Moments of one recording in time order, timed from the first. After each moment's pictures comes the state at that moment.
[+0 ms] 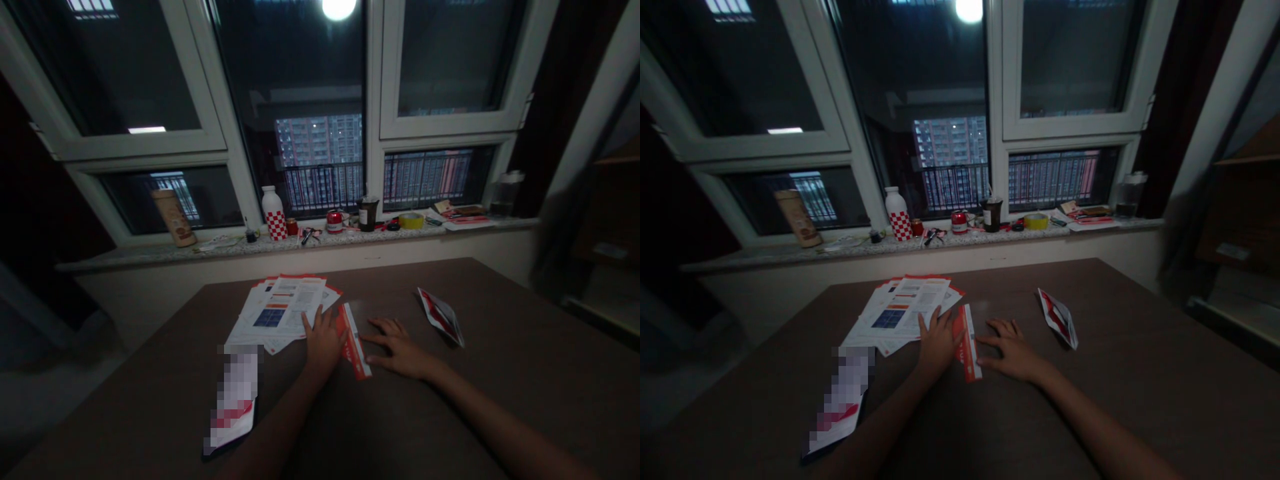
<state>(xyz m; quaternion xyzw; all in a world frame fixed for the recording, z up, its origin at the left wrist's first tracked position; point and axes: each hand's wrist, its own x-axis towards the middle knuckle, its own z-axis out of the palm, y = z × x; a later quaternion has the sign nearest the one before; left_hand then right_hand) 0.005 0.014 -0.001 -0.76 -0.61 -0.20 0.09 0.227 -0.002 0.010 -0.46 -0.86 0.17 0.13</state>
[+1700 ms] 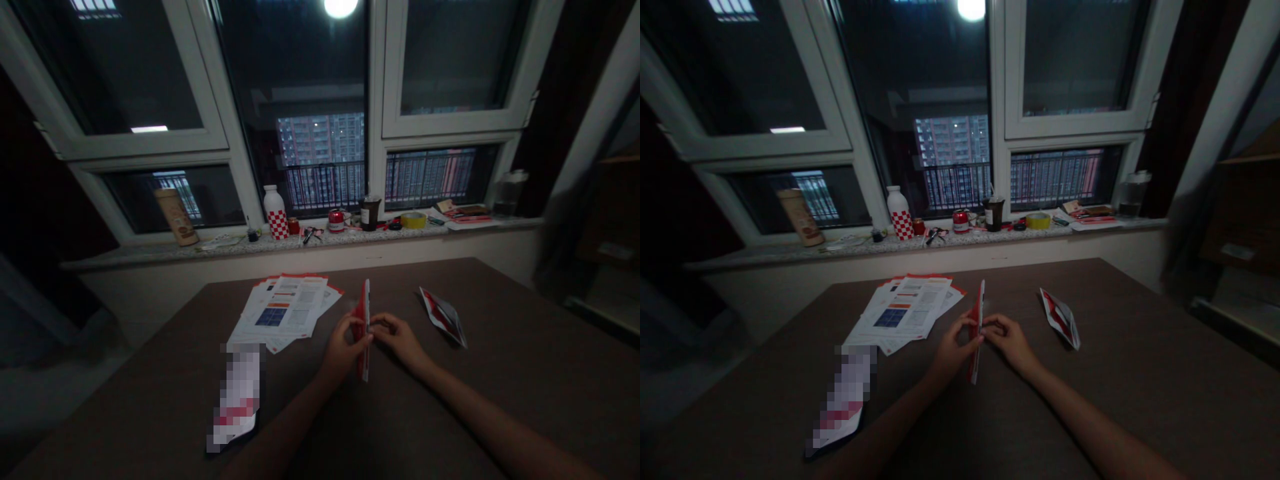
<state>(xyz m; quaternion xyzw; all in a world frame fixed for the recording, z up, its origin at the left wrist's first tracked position) 0.033 0.000 -0.001 -0.67 -0.40 -0.53 -0.33 0.203 0.010 0.001 -0.36 -0.61 0.48 0.52</state>
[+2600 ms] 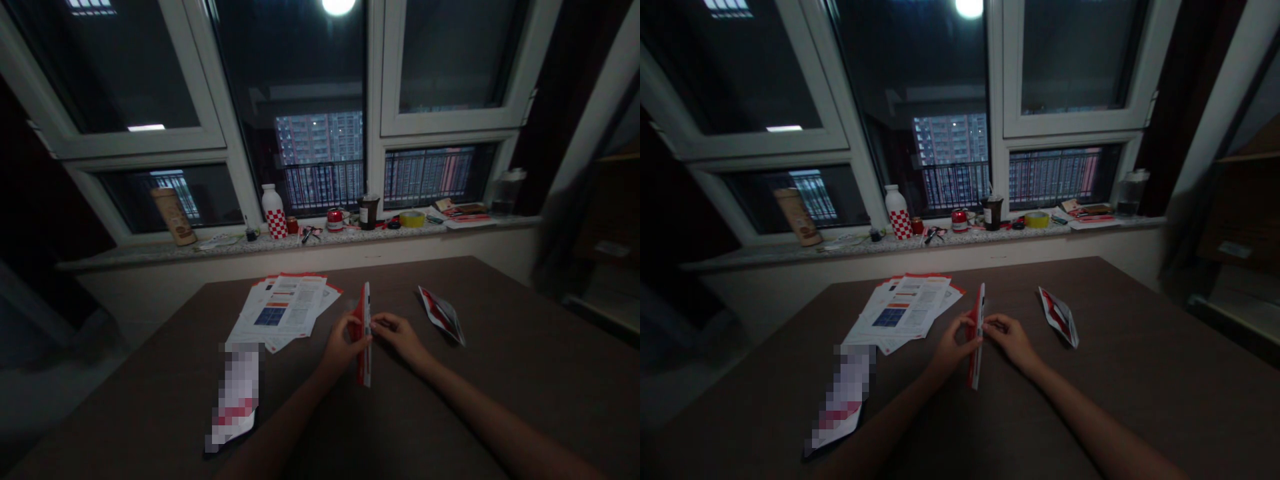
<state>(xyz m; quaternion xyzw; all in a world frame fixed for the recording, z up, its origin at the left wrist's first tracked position) 0.029 0.004 -0.006 -0.67 -0.42 -0.51 -0.34 0.208 0.009 0.008 -0.39 -0.62 0.46 0.50</state>
